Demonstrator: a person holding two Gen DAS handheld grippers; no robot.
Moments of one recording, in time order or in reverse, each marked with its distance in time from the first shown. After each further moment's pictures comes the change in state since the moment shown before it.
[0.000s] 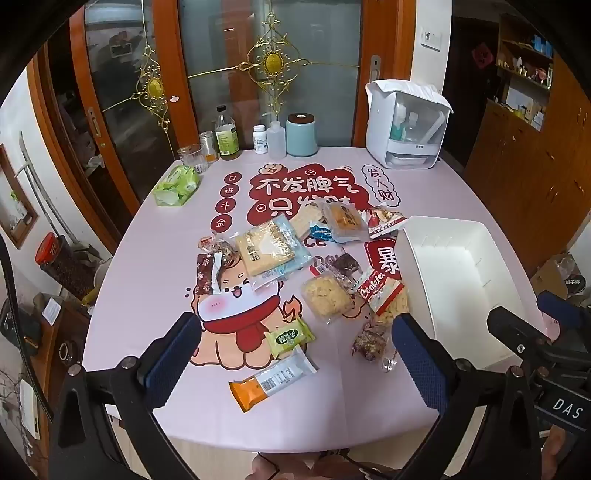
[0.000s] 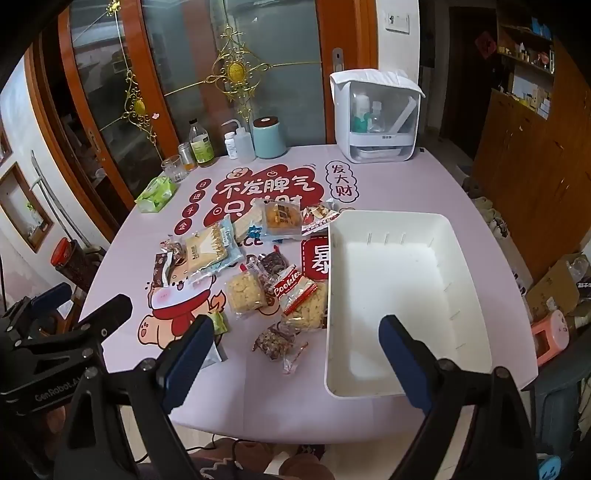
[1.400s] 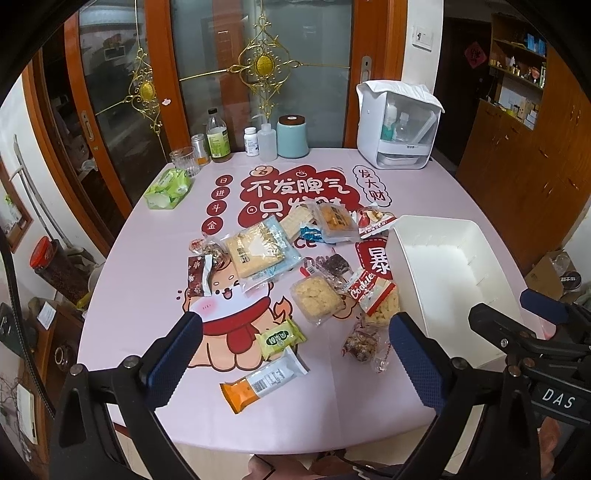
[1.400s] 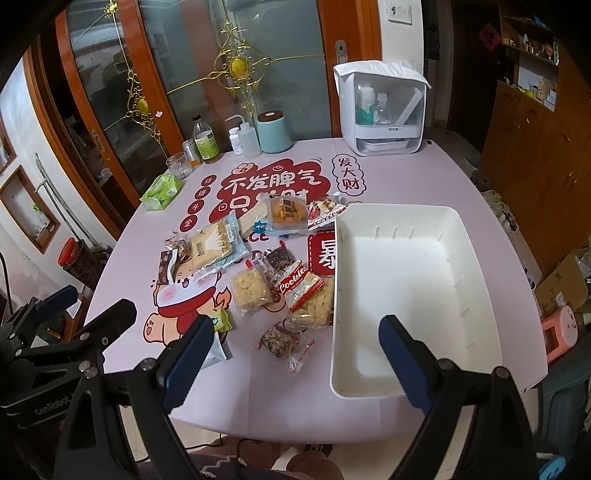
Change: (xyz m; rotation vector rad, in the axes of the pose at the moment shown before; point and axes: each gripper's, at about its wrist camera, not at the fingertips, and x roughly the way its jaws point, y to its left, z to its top) left arm -0.003 -0.009 0.006 0.015 -0.003 -0.024; right arm 0.011 0.000 -0.002 0.014 0.013 0.047
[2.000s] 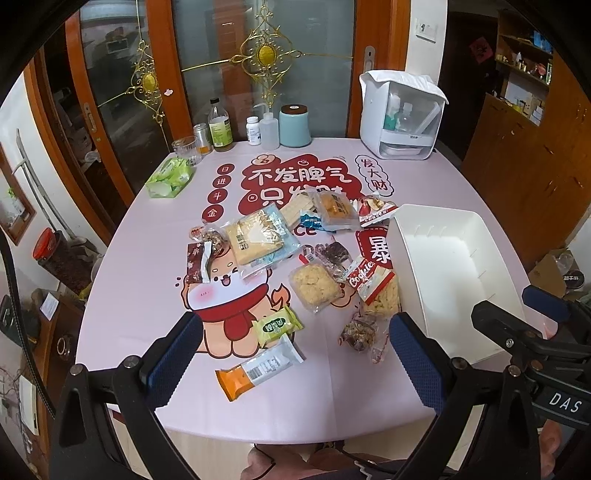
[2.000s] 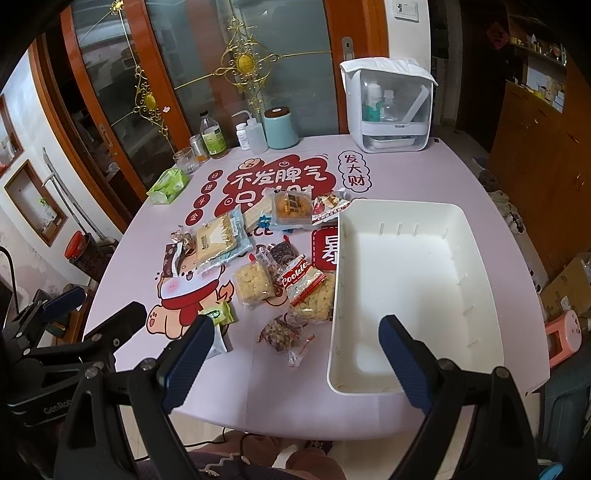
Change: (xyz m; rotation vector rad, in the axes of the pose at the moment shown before) left arm 0.003 -0.006 -0.017 -0.014 0.028 0.015; right arm -0.002 -0.012 -0.005 -0.011 0.014 0.042
